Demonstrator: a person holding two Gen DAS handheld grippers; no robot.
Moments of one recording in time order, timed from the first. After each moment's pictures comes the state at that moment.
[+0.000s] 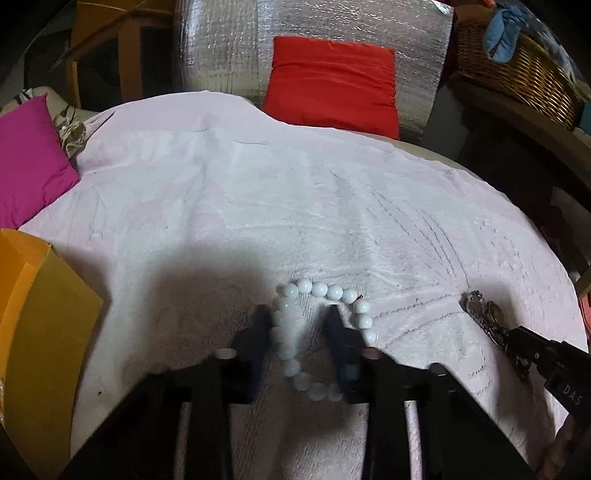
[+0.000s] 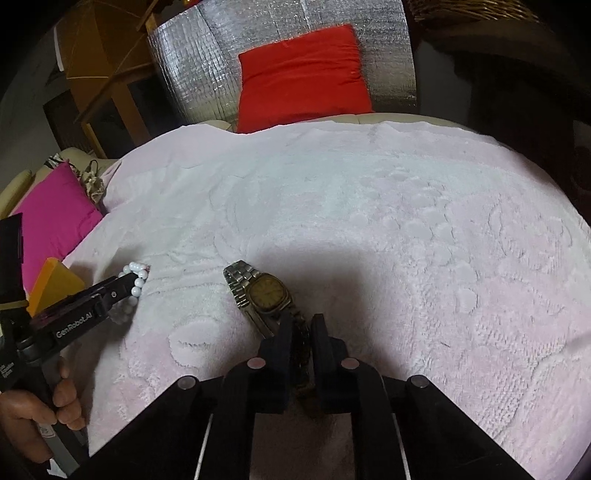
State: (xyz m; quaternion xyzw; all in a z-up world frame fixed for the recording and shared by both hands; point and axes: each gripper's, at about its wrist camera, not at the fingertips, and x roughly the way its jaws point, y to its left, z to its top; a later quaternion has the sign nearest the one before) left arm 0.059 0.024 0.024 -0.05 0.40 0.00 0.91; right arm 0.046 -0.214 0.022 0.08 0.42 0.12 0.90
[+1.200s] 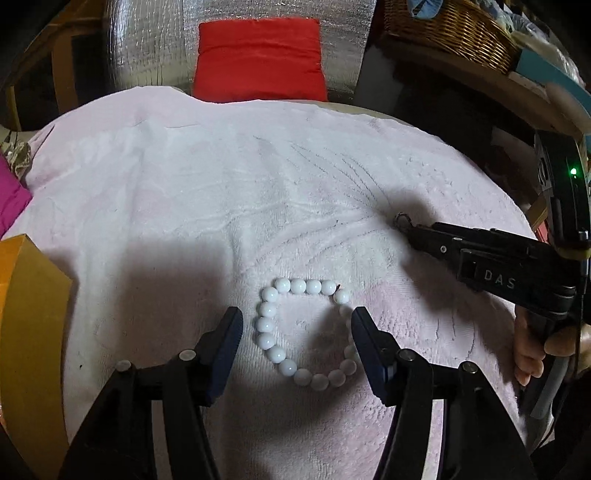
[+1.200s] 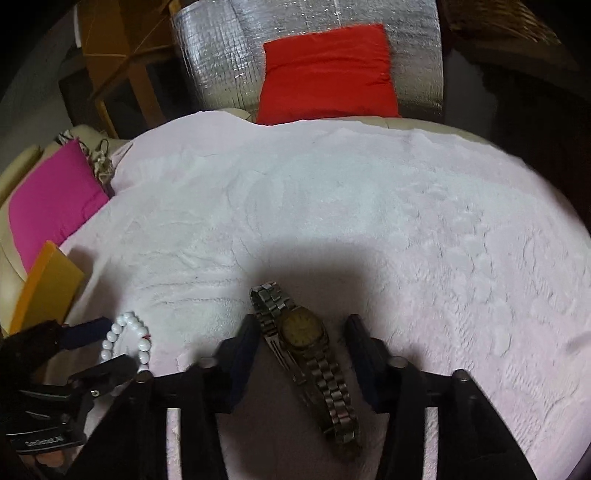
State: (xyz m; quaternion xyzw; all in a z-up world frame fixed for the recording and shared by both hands) left arm 0.027 -0.001 0.028 0.00 0.44 -0.13 0.89; right arm 0.075 -0.177 0.022 0.02 0.42 0.14 0.90
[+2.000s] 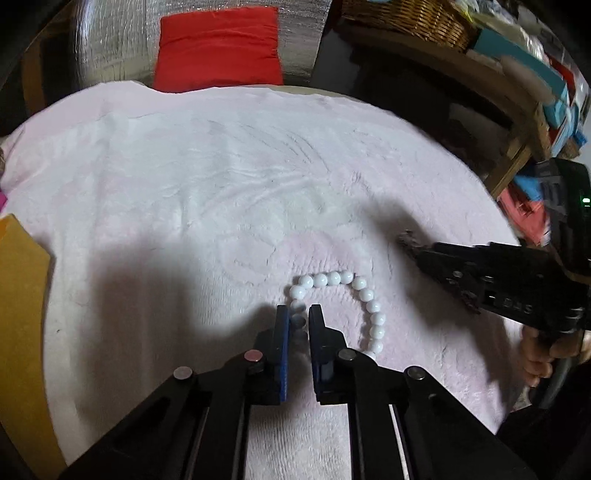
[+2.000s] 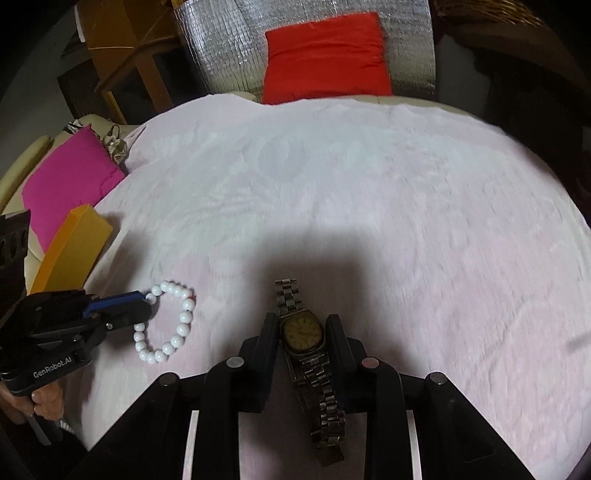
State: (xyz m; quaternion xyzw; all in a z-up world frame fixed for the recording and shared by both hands) left arm -0.023 -0.014 0.032 0.02 0.46 -0.19 0.86; right arm -0.008 -0.206 0.026 0.04 0.46 0.15 0.87
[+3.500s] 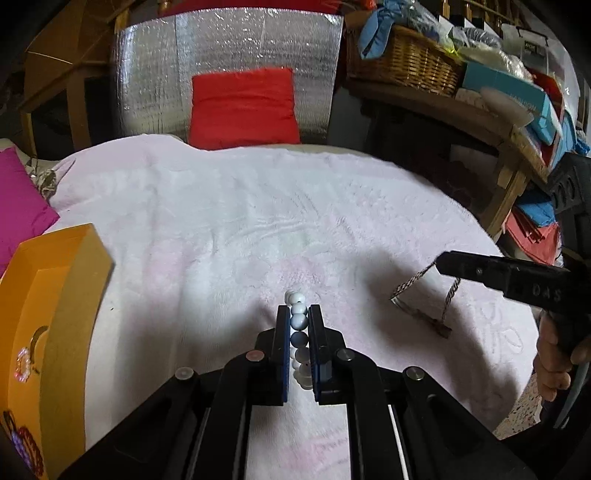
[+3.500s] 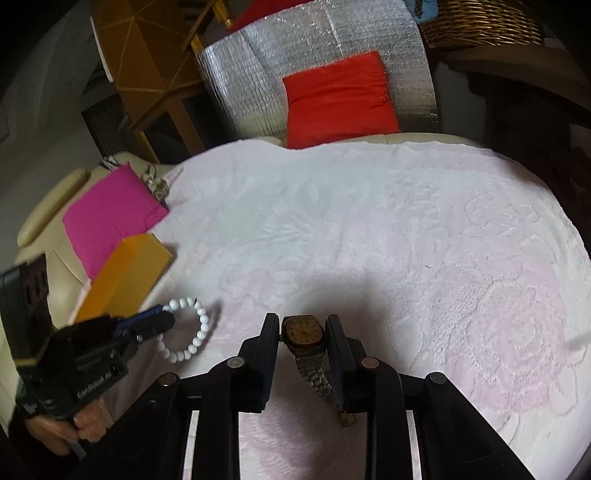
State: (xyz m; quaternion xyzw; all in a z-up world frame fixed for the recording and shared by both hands) left arm -0.101 -0.019 0.081 0.01 0.36 -0.14 0.92; right arm -0.071 -0.228 0.084 0.10 0.38 0.20 0.90
